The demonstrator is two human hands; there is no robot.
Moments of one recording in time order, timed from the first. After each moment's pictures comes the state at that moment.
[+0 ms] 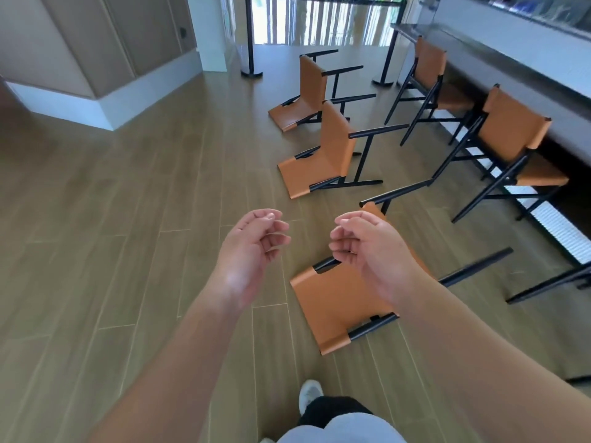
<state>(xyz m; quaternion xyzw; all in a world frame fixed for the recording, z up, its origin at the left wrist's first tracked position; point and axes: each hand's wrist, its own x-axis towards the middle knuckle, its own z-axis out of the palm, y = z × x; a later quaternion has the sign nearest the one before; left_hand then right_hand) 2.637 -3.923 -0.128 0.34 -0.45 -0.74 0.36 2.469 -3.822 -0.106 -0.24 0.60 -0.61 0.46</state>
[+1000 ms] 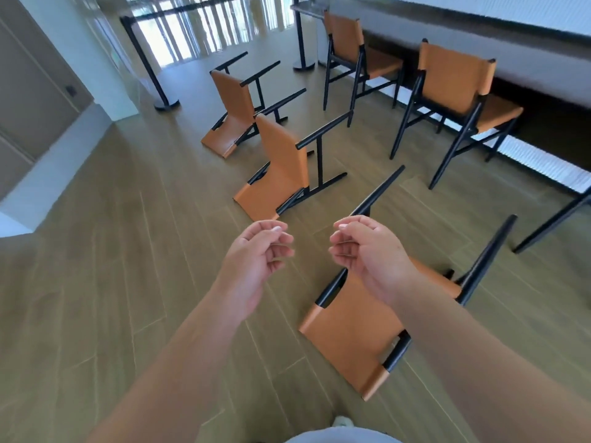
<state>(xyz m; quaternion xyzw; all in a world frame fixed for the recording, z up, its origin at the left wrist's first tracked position) 2.425 -4.144 -0.122 0.31 -0.56 -0.75 0.16 2.300 -3.998 -0.134 -0.06 0.59 -0.72 0.36</state>
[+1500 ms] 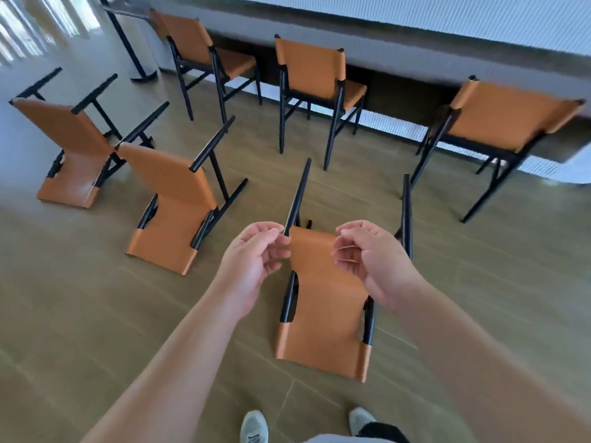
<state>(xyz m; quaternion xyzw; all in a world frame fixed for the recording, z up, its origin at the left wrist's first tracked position) 2.315 -4.278 -0.155 0.15 -0.60 -0.78 -0.06 2.285 -4.078 -0.155 0.12 0.64 -0.75 0.16</state>
